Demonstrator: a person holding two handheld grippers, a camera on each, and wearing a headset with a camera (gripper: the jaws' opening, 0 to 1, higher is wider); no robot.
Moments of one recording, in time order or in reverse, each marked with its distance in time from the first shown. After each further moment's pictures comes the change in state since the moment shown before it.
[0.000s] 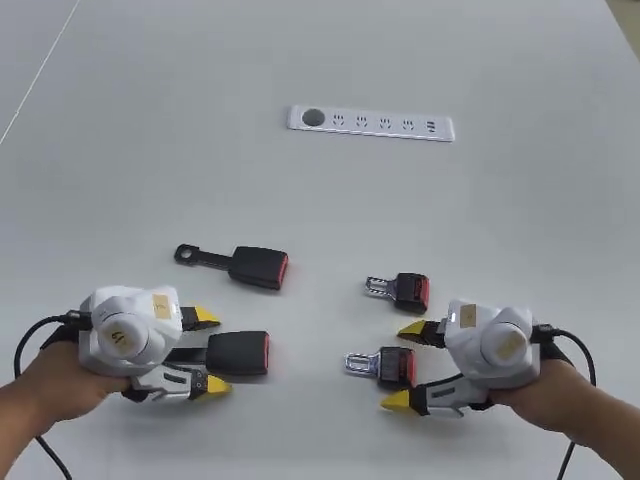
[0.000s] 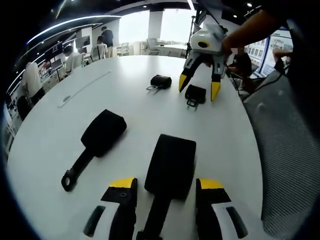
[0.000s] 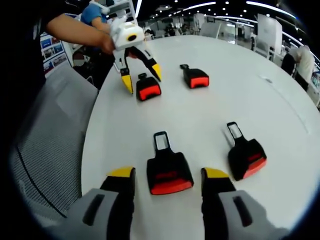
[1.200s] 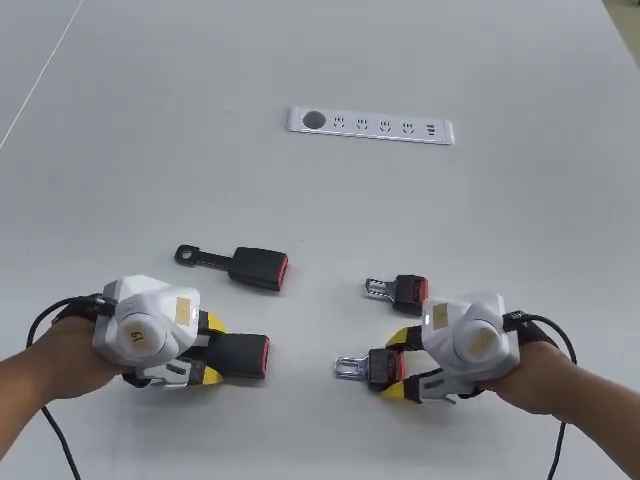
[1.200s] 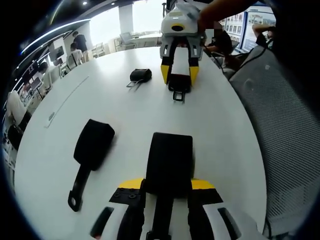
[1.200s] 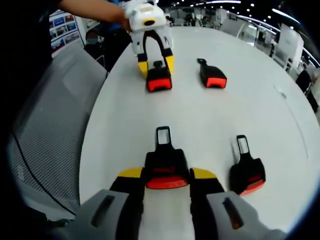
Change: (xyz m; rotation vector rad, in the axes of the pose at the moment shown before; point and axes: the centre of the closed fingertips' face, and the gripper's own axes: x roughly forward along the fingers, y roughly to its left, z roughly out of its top) left arm 0.002 0.002 0.000 0.174 0.105 -0.076; right arm 0.009 0.000 0.007 -0.159 0.115 0.050
